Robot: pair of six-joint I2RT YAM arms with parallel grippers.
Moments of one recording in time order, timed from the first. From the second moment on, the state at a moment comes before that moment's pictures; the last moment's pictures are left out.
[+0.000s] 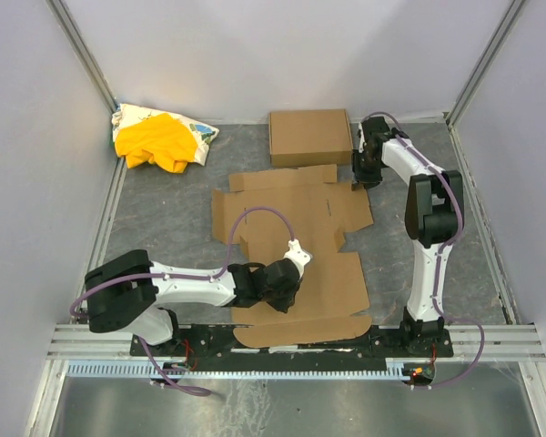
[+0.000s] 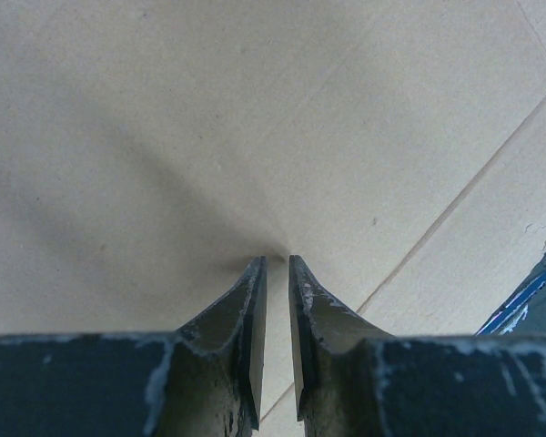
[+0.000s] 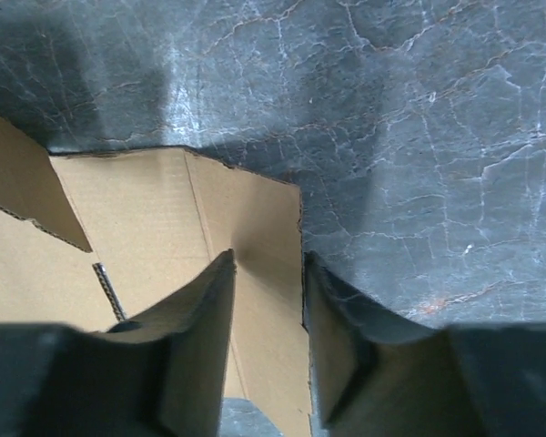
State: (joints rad) left arm -1.23 1.49 0.68 -0.11 -0.11 -0.53; right arm 0.15 2.17 1.75 -0.77 -0.05 0.17
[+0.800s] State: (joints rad) left arm -1.24 1.54 0.73 -0.13 -0.10 -0.55; right arm 0.17 1.58 1.23 -0.54 -0.03 0.19
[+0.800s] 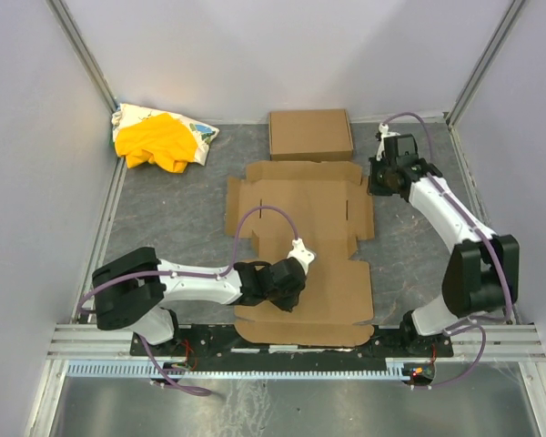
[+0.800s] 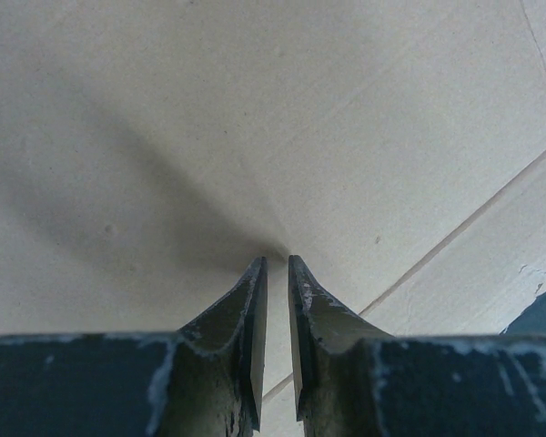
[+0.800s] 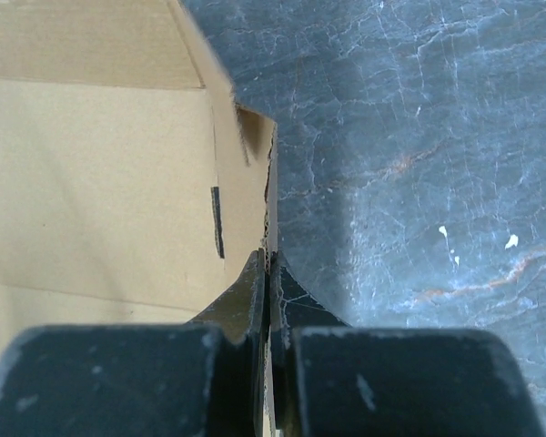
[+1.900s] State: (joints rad) left arm -1.26 1.19 1.35 -0.27 -0.48 -0.07; right arm 0.39 0.68 0.55 -0.48 0.10 0.35
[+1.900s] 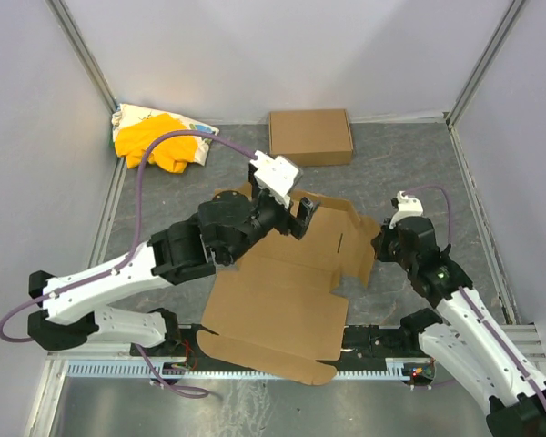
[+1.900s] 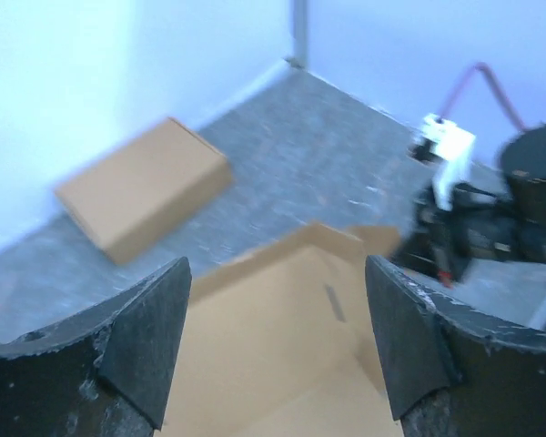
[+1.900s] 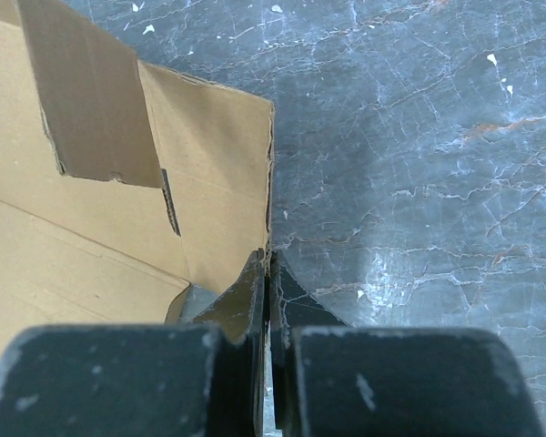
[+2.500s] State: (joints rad) left arm -0.80 1.35 1.18 -0.30 -0.10 0.58; right arm 0.39 0.62 0.55 -0.51 0.04 0.30
